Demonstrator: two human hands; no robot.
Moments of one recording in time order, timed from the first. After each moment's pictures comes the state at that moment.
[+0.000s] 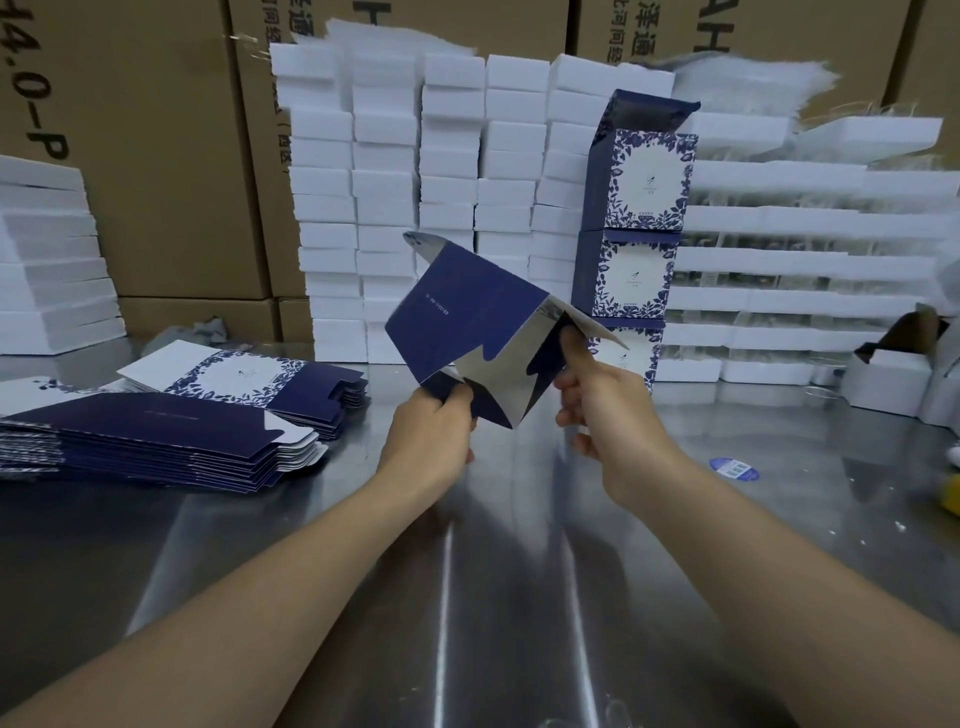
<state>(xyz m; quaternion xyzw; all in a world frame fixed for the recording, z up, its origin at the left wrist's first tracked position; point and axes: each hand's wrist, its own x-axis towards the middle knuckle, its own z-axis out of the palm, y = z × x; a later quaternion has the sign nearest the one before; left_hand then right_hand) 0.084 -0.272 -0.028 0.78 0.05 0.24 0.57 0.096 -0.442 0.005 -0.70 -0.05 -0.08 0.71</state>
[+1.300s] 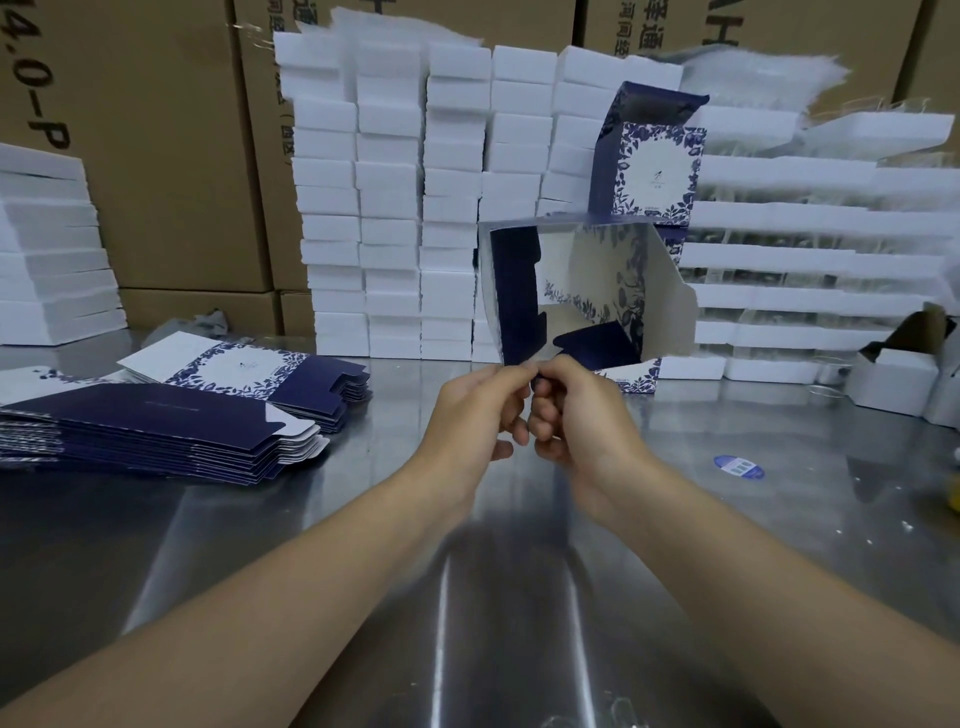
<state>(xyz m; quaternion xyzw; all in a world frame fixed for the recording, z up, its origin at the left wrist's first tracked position) 0.053 -0.307 -0.010 0.67 -0.05 0.14 0.73 0.069 -0.417 0.003 -0.62 -0.09 0.00 0.78</state>
